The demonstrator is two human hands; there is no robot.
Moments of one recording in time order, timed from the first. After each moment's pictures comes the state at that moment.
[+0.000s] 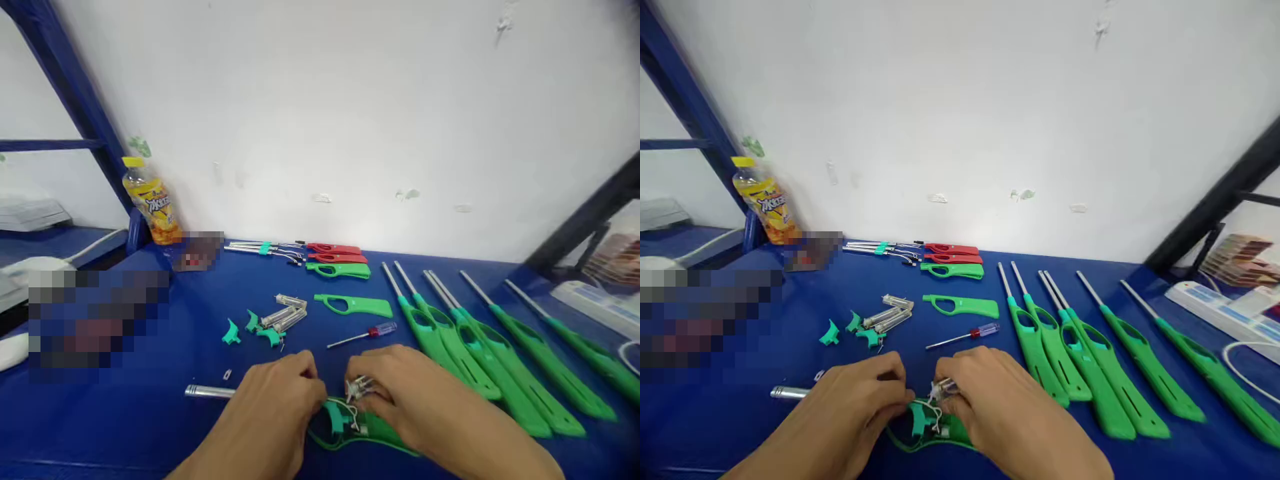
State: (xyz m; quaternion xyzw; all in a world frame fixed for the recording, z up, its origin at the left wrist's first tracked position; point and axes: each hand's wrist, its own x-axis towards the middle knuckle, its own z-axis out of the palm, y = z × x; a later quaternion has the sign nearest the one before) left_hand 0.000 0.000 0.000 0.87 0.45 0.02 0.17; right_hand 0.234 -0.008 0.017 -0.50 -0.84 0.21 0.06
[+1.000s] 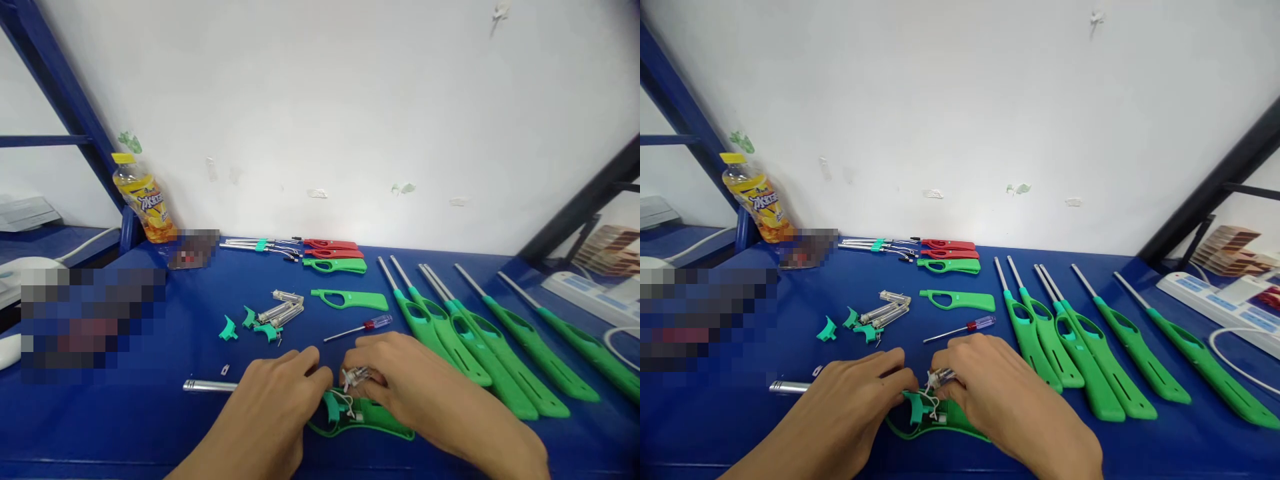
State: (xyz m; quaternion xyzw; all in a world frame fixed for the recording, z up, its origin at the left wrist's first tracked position) left_hand 0.011 -0.002 0.015 0.90 0.43 -0.08 0.10; right_hand 0.230 -0.004 0.024 -0.49 -0.83 0.24 0.09
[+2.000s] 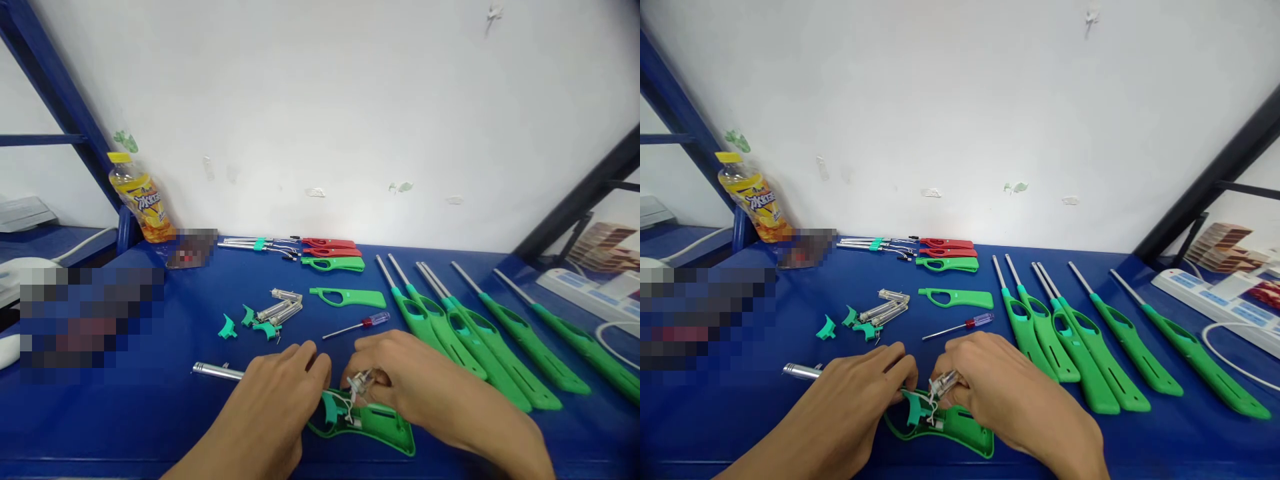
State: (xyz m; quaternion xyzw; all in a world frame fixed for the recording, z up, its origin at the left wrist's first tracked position) left_hand 0.013 -0.003 0.020 0.90 0.42 -0.09 0.10; right_hand 0.234 -0.003 0.032 -0.47 -0.84 0.26 0.08
